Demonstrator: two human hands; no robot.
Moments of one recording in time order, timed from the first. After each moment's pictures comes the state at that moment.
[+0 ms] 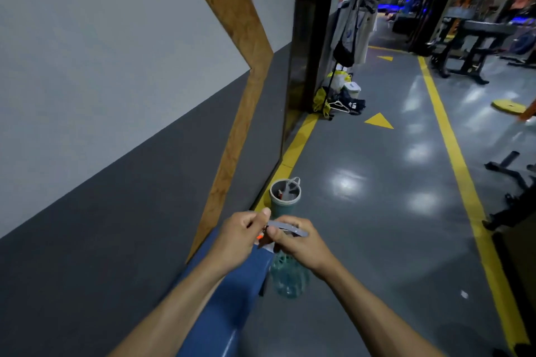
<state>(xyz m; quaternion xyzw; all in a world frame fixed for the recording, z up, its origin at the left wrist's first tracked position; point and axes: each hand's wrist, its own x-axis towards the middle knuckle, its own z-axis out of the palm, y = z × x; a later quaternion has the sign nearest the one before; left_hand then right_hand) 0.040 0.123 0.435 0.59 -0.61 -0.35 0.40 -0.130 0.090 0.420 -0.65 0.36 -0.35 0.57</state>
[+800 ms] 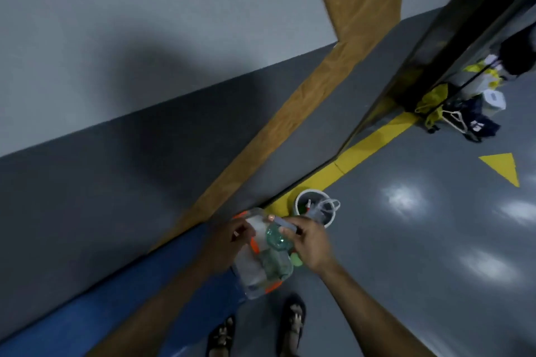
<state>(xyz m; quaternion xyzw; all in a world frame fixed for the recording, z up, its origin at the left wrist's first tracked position) 0.089 -0.220 0.265 0.74 -0.37 -0.40 0.40 -0.084 -0.379 0.251 -0.84 0.34 -0.11 0.40</state>
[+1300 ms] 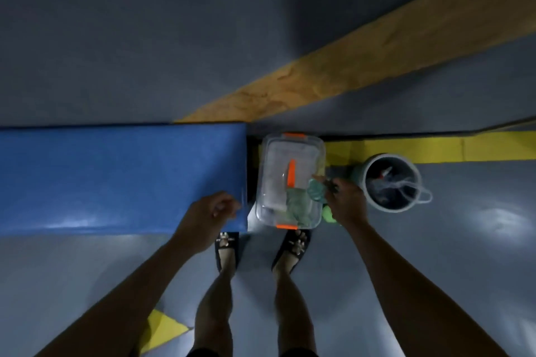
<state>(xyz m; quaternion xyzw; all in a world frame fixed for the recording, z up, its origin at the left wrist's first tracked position) 0.036 -0.209 0.067 0.84 0.01 -0.36 0.40 -0.035 -0.519 -0.058 -0.92 0.26 0.10 0.28</state>
